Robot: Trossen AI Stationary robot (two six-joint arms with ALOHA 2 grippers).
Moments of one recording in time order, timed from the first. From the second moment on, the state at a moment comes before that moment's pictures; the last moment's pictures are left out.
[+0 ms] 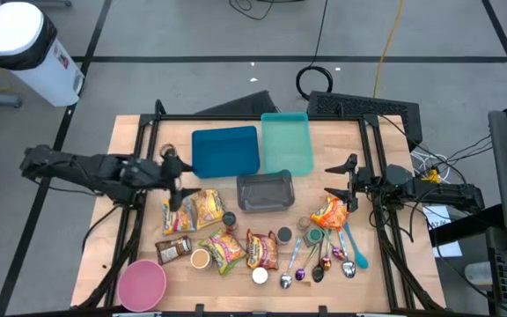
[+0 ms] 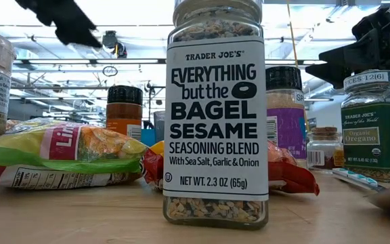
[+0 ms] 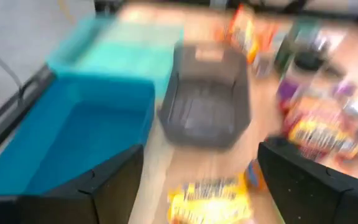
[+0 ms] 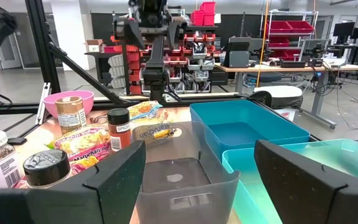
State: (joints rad) left arm -0.16 0.77 0.73 -0.56 -0.31 -0.23; right arm -0.08 0.01 0.02 0.01 0.02 0.01
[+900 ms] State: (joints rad) left arm -0.17 0.84 0.62 -1.10 -0.09 -0.98; right arm -0.08 0.01 0.02 0.02 0.02 0.01
